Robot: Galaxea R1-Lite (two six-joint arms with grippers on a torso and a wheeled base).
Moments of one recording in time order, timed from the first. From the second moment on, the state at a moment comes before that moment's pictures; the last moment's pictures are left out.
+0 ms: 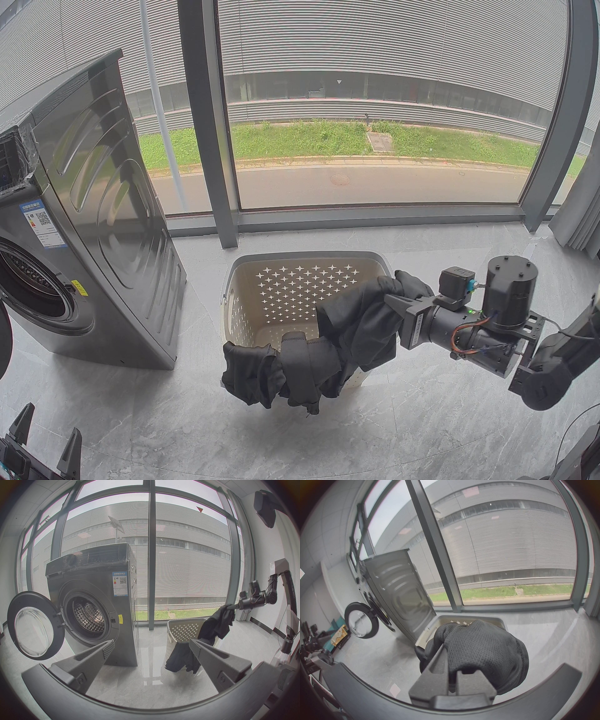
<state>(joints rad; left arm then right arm) 0.00 0.02 -0.02 0.00 -0.02 -0.01 0.61 1.81 -0.54 -1.07 -0.04 0.17</state>
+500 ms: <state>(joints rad) 0.00 0.02 -0.02 0.00 -0.01 -0.01 0.63 1.54 -0.44 -1.15 0.05 0.17</state>
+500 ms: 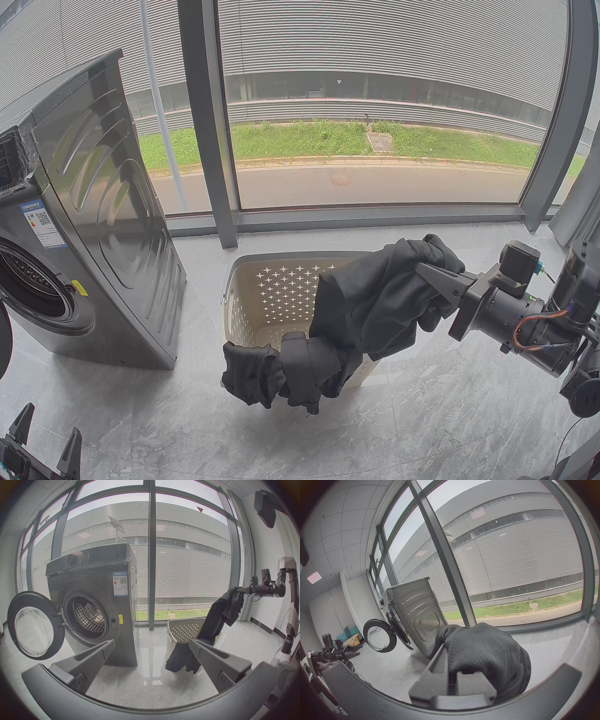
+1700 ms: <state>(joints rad) 0.00 0.02 -0.02 0.00 -0.01 -0.01 0.60 1.48 -0.41 -1.15 0.06 0.18</state>
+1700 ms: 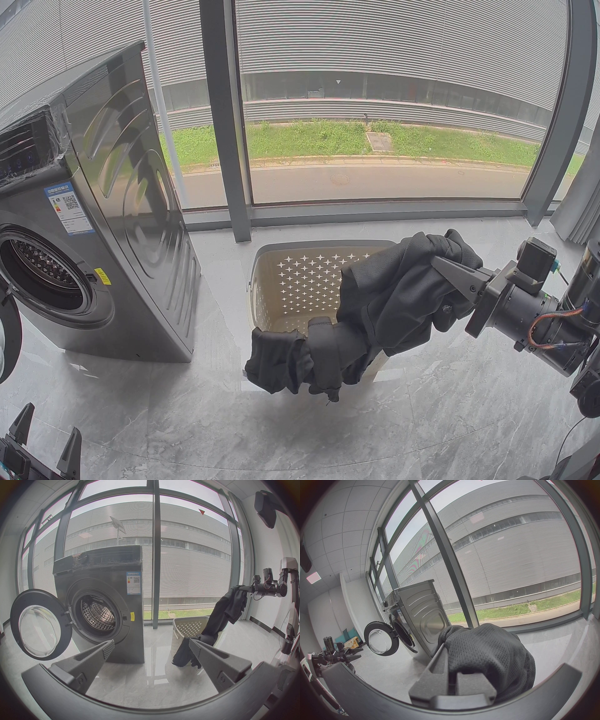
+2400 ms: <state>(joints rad) 0.00 0.02 -0.02 0.00 -0.01 -0.01 0.60 1.48 -0.40 -1.15 0.06 0.18</state>
